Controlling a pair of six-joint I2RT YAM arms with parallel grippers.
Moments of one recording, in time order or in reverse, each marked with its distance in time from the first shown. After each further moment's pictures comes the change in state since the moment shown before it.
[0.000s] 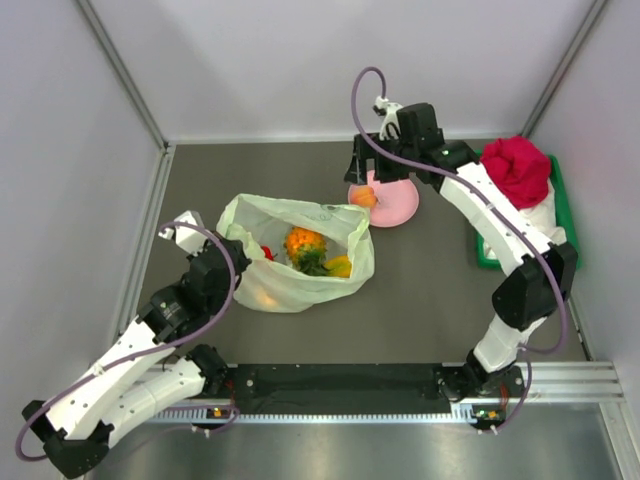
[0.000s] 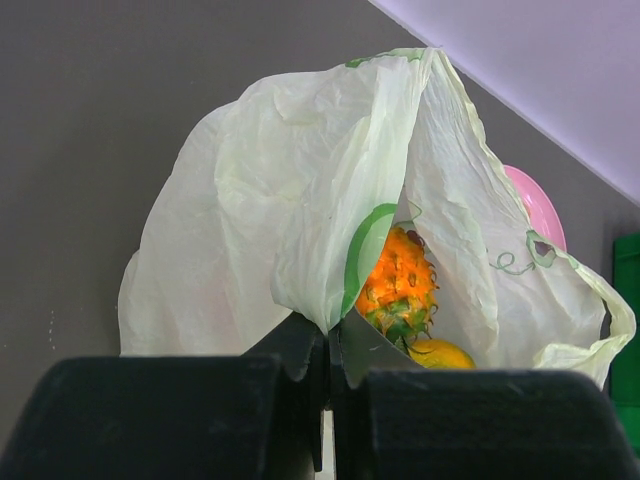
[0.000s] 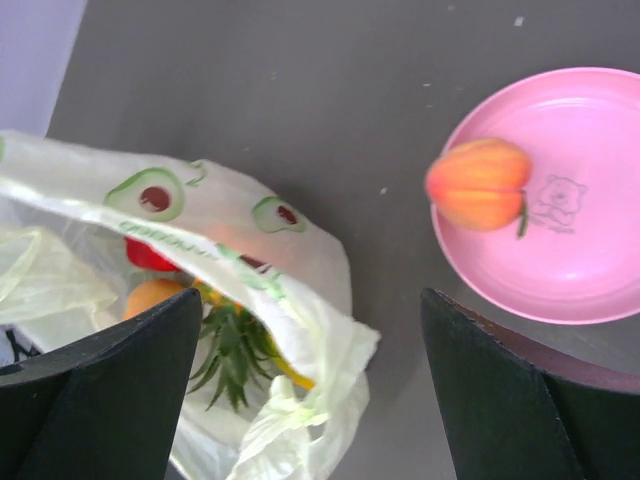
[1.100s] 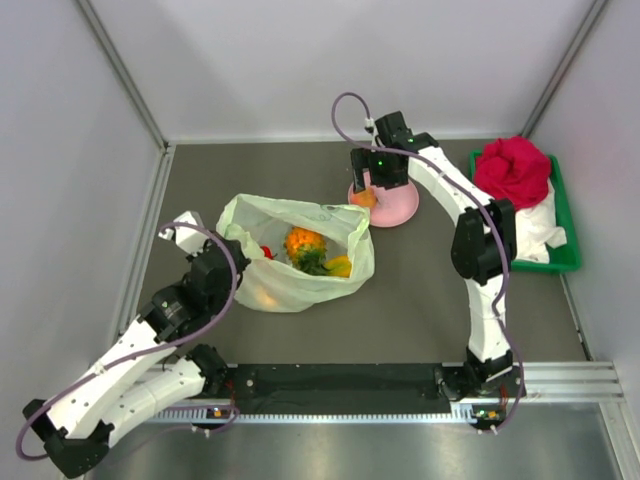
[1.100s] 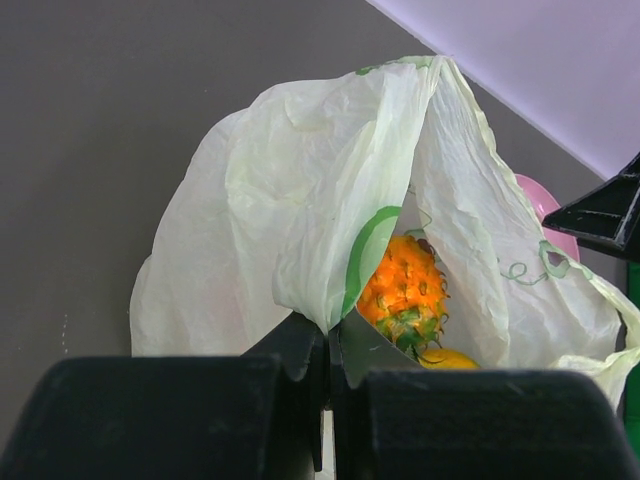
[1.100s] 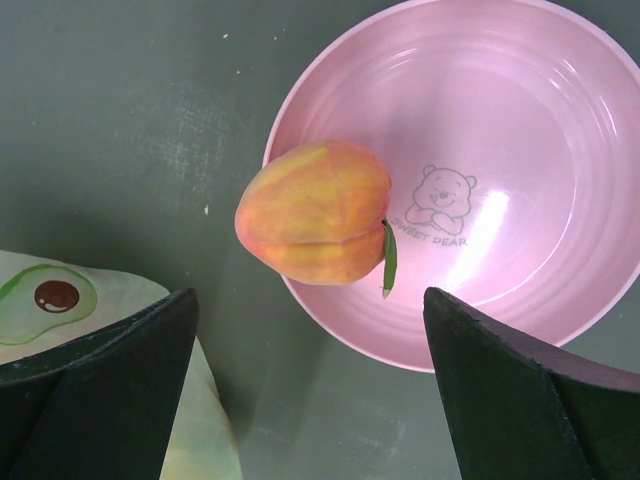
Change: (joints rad) left arm 0.000 0.005 -0.006 0.001 -0.030 0.005; right arm -0.074 0.439 0.240 -0.129 0.158 -0.083
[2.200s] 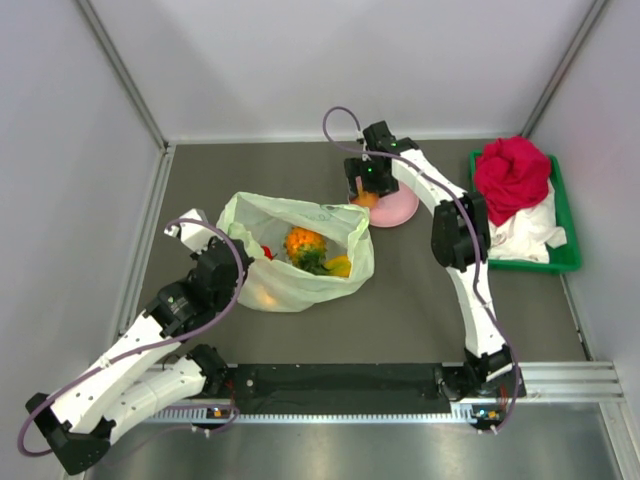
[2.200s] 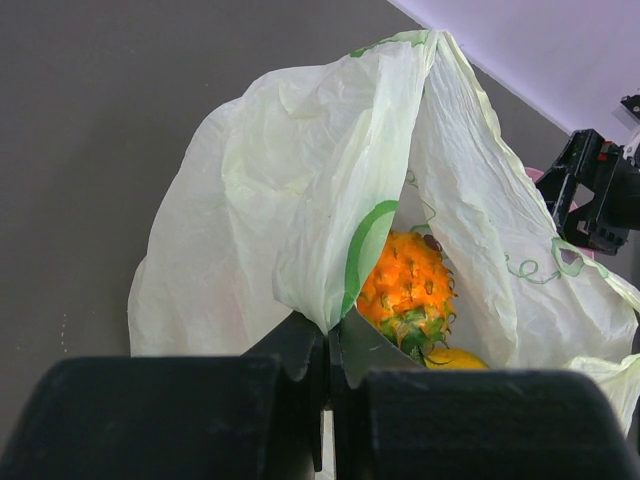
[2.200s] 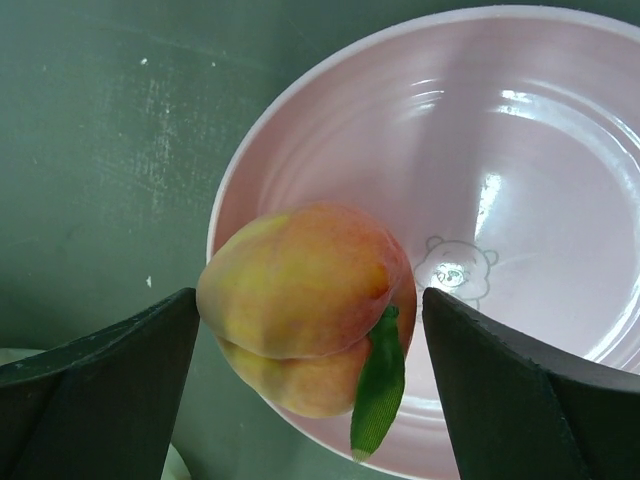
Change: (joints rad) left arm 0.006 0.039 0.000 0.014 0.005 0.003; right arm 0.011 0.245 0.189 -0.045 0.029 0.004
